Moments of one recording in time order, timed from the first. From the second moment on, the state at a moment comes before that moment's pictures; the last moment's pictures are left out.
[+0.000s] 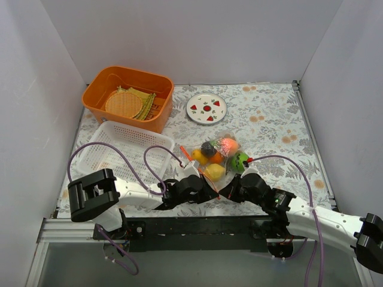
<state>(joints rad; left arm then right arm) -1.24 1.50 0.56 0.34 -0.20 -1.34 0.99 0.71 0.20 -0.12 0.11 1.11</state>
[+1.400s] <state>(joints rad) -0.82 1.27 0.57 0.09 -0.21 -1.15 0.99 0.46 0.25 -0.43 0.12 1.09</state>
